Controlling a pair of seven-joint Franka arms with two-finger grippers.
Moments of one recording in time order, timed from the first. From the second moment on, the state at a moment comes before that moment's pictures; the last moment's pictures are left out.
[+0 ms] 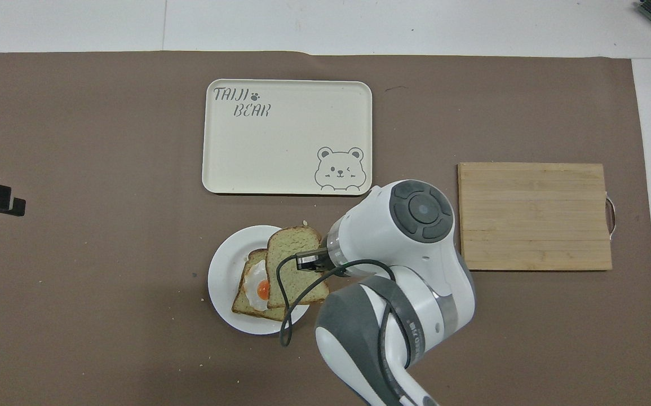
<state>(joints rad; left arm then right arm) -0.09 -0.07 0.12 -1.59 -0.13 1.47 0.05 0.60 0.15 0.02 -1.91 0.37 2.09 0.33</state>
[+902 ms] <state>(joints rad) -0.03 -0.12 0.14 -1.72 -0.27 1.57 0.16 0.72 0.26 0.02 -1.93 0.37 2.24 0.42</state>
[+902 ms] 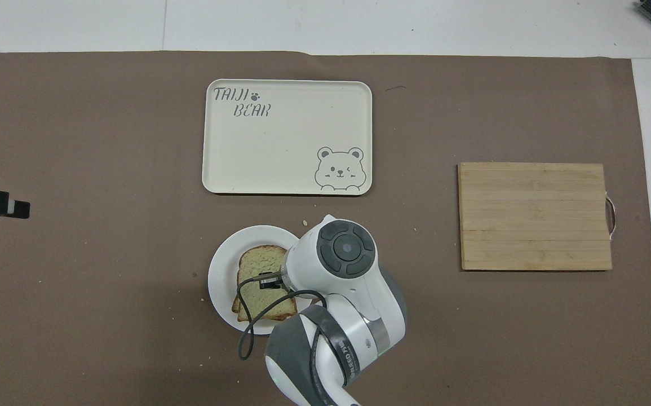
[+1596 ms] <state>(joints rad) 0.03 -0.12 0.15 -1.89 -0.43 1.67 0.40 0.74 0.28 0.01 -1.95 0.40 2.27 0.45</state>
